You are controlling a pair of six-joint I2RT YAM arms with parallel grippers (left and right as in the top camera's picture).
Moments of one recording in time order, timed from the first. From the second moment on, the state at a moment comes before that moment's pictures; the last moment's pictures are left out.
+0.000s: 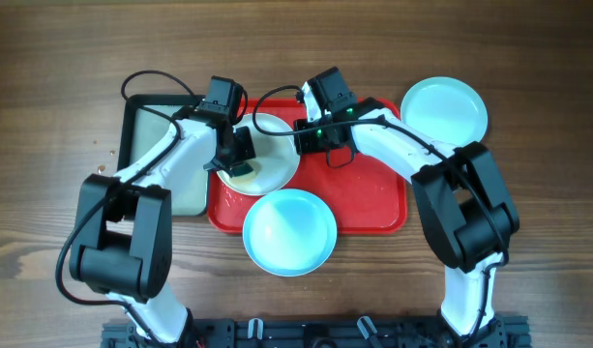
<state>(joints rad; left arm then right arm) -0.26 1.86 1.16 -0.65 0.03 -0.48 0.51 2.08 1.38 -0.43 -0.34 0.34</state>
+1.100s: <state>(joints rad) -0.12 1.60 1.16 -0.76 0.00 -0.39 0.51 2.08 1.38 -0.43 -0.32 0.34</state>
